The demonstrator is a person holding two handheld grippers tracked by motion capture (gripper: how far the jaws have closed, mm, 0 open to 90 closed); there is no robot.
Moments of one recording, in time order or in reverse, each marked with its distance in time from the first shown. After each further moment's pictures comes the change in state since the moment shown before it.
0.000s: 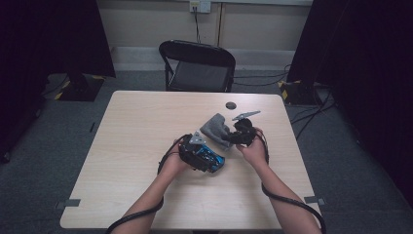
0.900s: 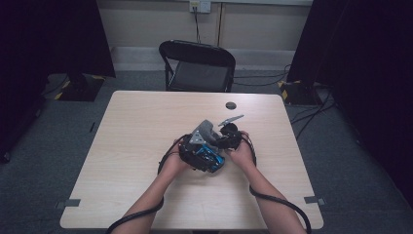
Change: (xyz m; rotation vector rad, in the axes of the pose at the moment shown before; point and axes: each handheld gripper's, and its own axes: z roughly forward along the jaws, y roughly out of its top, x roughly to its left) left arm 0.000 0.000 0.000 0.007 0.002 0.000; right arm 0.014 -0.004 0.044 0.074 0.047 -0.033
